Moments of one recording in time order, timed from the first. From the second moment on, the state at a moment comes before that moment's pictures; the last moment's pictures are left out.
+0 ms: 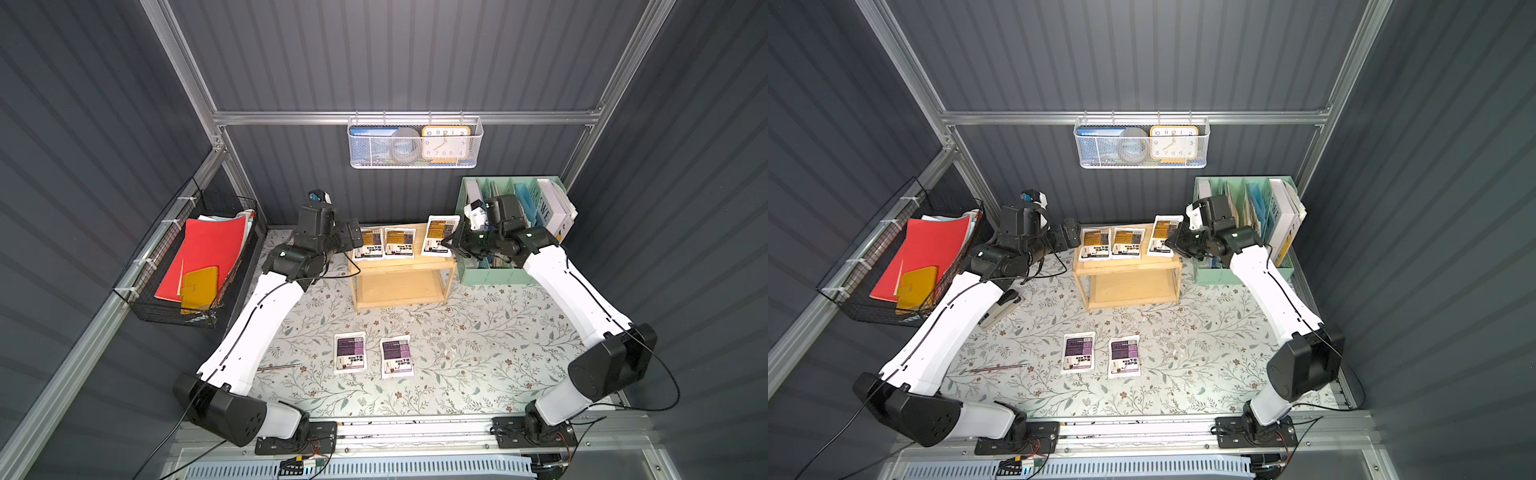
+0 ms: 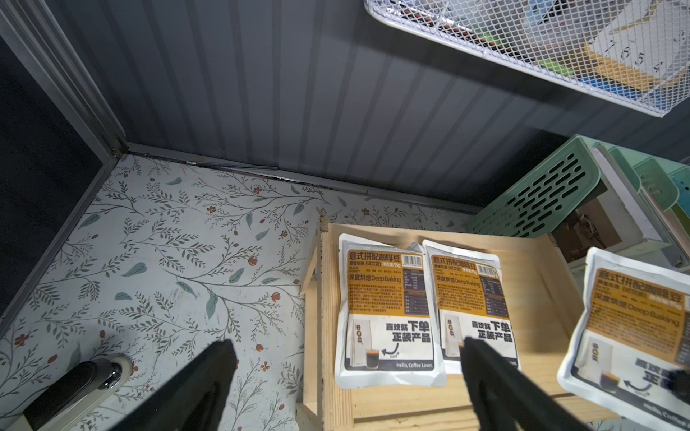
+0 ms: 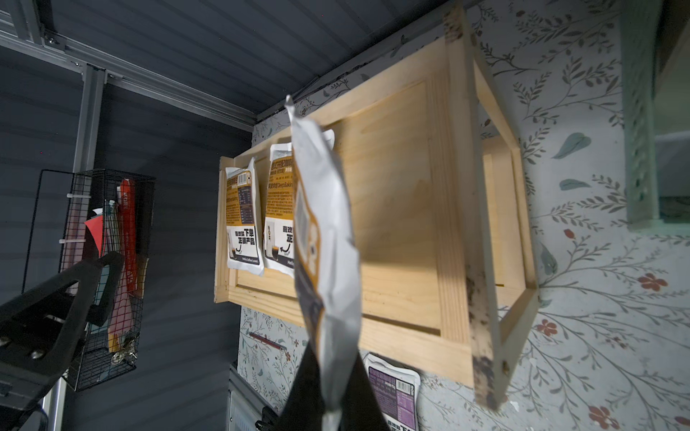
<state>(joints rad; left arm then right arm) -0.33 1.42 1.57 -0.66 -0.20 -0.39 0.32 1.63 1.66 -0.73 -0.43 0.70</state>
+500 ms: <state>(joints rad) -0.33 1.41 1.54 -0.65 -0.18 -0.39 0.32 1.81 1.83 -0.82 -0.41 0.63</state>
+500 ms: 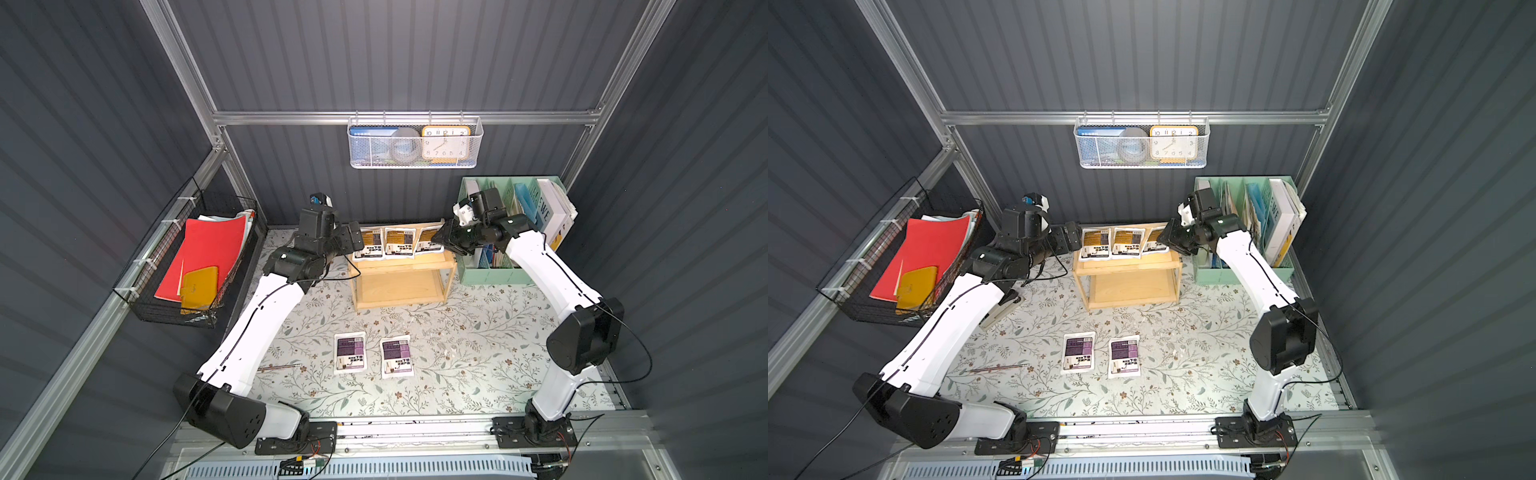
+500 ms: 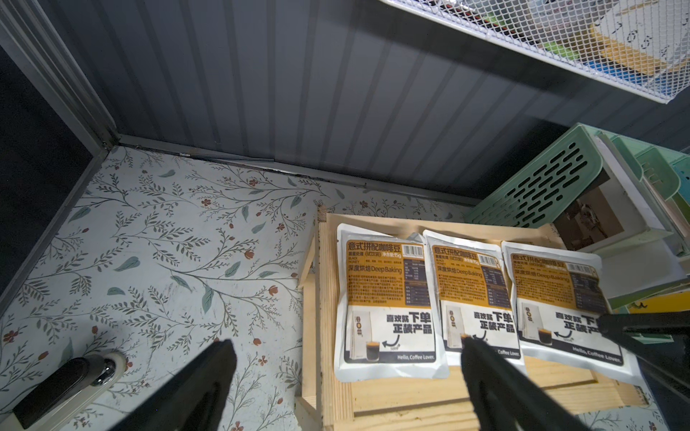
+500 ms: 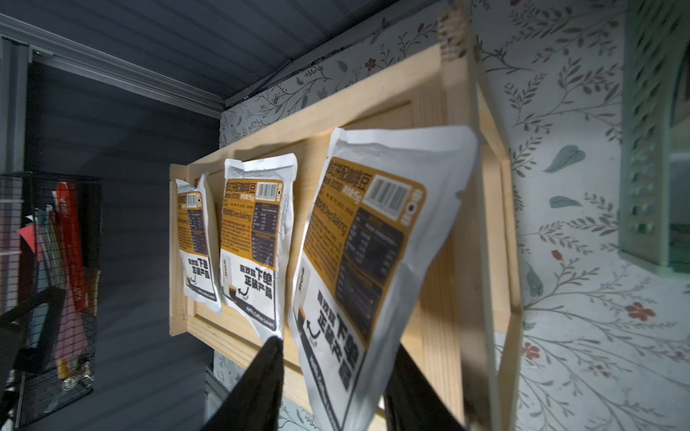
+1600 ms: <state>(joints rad) -0.33 1.39 1.48 -0.63 -0.16 -0.39 0.33 1.91 1.97 -0.89 -0.31 0.58</state>
